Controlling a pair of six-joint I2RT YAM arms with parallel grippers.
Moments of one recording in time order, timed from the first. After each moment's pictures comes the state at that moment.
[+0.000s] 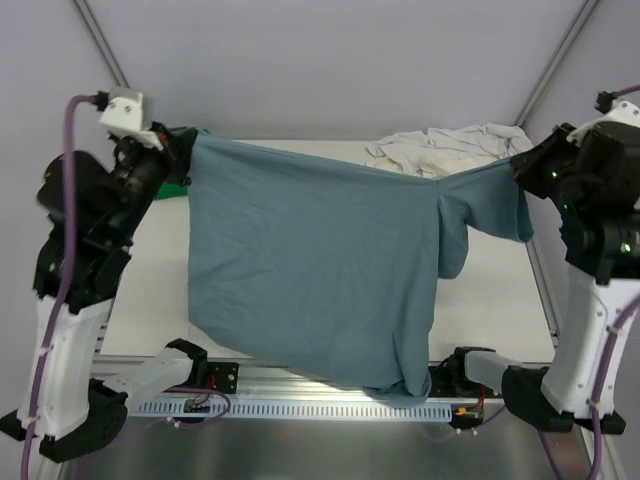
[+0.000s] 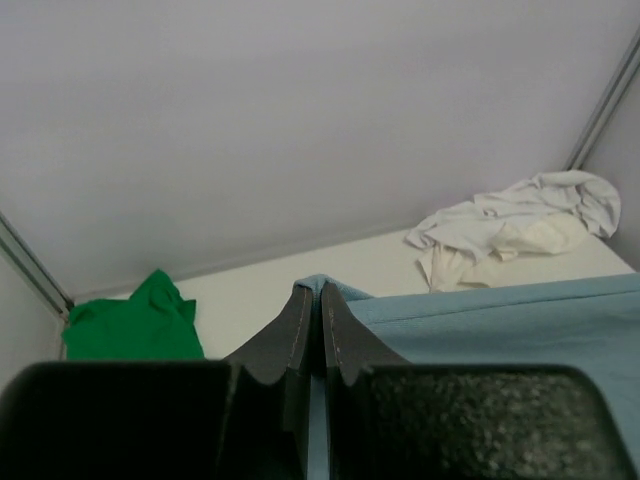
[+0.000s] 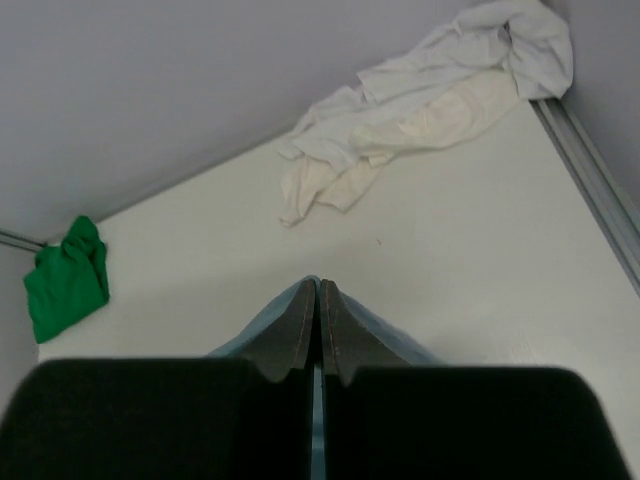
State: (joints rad) left arm -0.39 0.96 1.70 -0.61 -0.09 0.01; right arm 0.00 1.16 2.04 -1.17 0.08 0.42
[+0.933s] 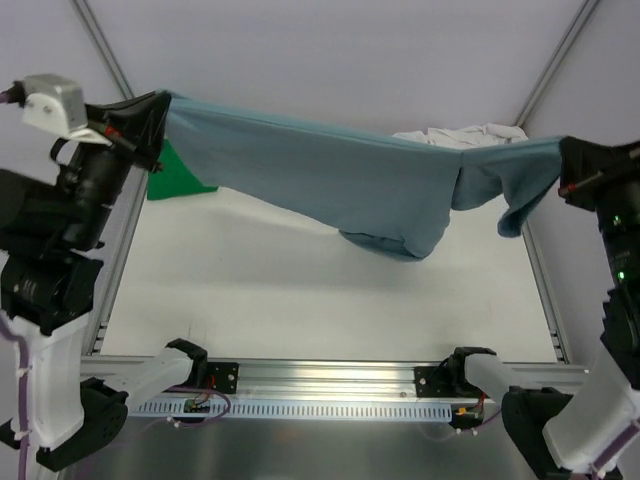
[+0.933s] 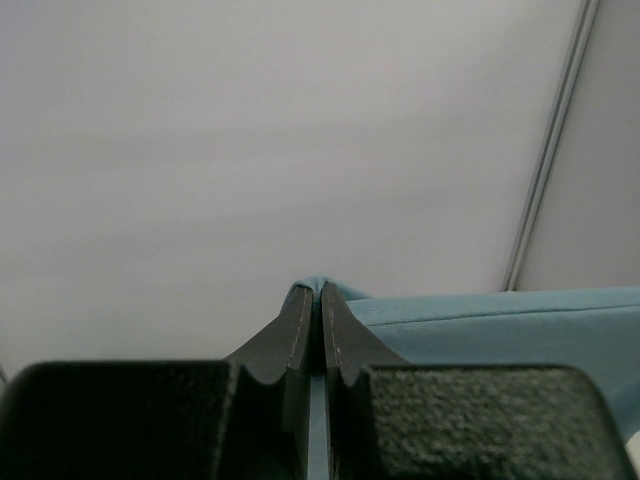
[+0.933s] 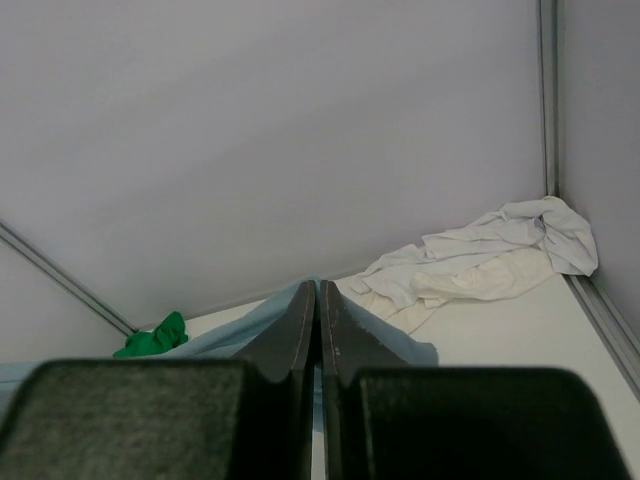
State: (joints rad) left arm -0.39 1.01 1.85 -0.44 -0.01 -0.02; right arm 0.00 1.08 2.25 -1.05 0.04 0.39
